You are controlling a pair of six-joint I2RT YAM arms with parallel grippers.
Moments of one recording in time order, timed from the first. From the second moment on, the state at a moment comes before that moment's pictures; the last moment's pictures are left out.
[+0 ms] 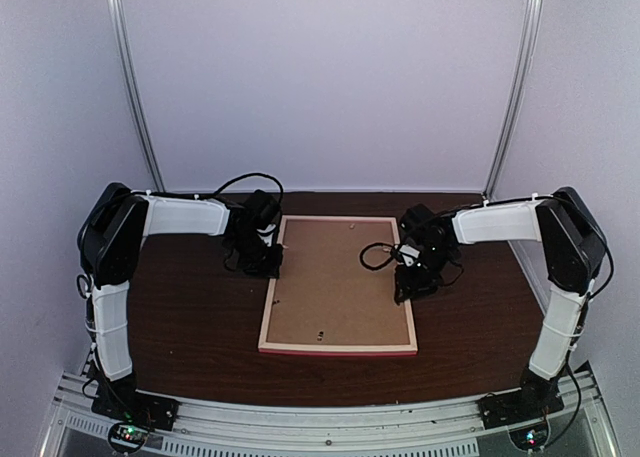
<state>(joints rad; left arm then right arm) -0.62 2.05 1.45 -0.60 0.08 -0.48 0.54 1.87 1.20 -0.70 -0.19 0.28</state>
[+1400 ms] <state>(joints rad) -0.62 2.05 1.45 -0.60 0.08 -0.48 0.49 1.89 1.22 -0.71 -0.24 0.23</state>
